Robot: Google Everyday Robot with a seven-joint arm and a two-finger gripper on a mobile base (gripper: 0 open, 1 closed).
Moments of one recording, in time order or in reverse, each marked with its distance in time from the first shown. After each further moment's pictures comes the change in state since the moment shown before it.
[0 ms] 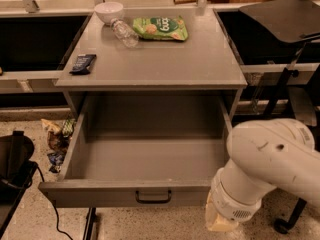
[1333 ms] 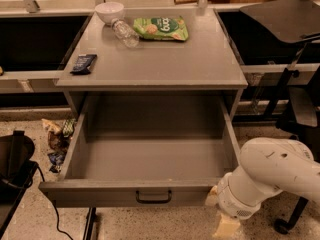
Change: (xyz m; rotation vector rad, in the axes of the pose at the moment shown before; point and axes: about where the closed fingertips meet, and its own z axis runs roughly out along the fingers) arm 0.032 -0.037 0.060 0.046 -0.103 0.020
